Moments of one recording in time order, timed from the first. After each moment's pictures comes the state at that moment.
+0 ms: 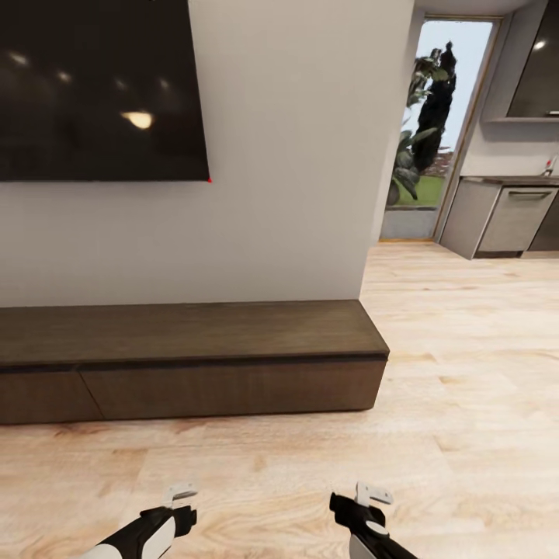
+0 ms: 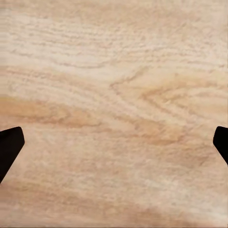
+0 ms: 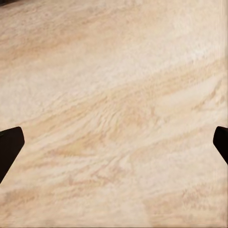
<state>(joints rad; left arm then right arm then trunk) -0.57 0.04 -0.52 -0.18 0.70 0.17 0.23 -0.48 0.06 0.56 -0.32 -0.76 -0.11 -0.31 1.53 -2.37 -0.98</state>
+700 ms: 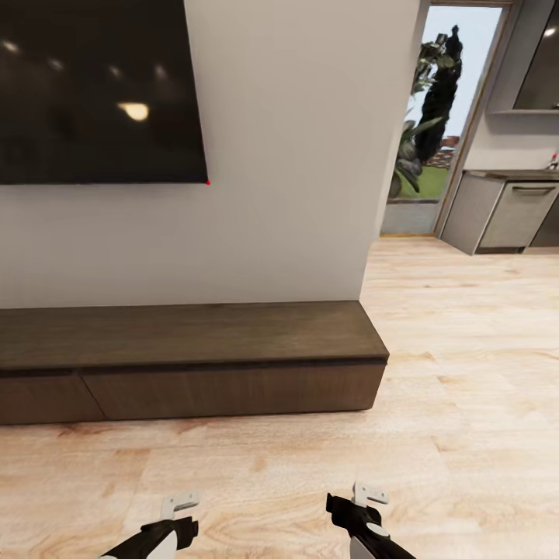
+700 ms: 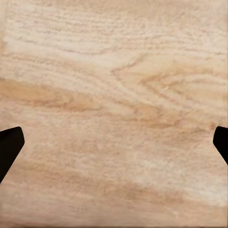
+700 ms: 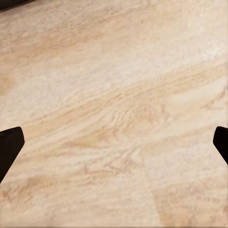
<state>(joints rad) -0.55 0.02 -0.52 -0.14 0.70 0.11 0.23 -0.48 0.06 0.56 -0.31 -0.76 -0.11 -0.24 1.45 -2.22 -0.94</state>
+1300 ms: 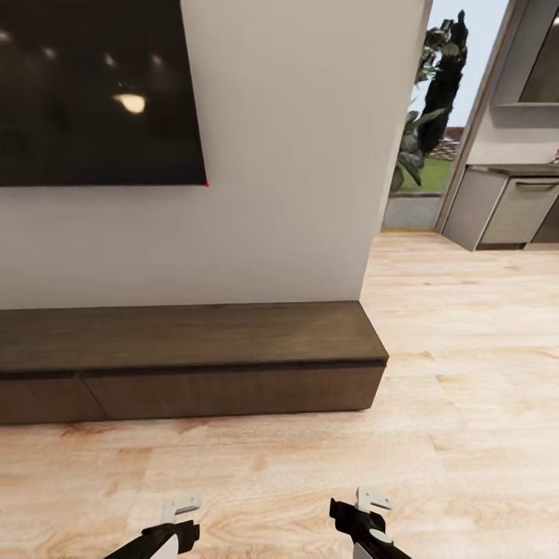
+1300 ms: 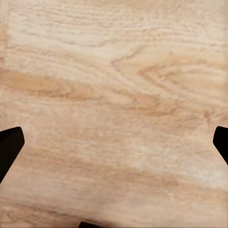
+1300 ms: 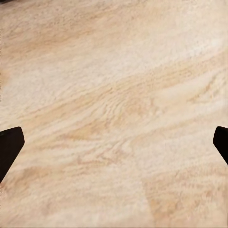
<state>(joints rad) -0.54 0.01 -0.52 -0.14 0.71 0.11 0.23 -0.48 0.06 0.56 -0.27 -0.76 -0.14 -0.24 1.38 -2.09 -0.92</state>
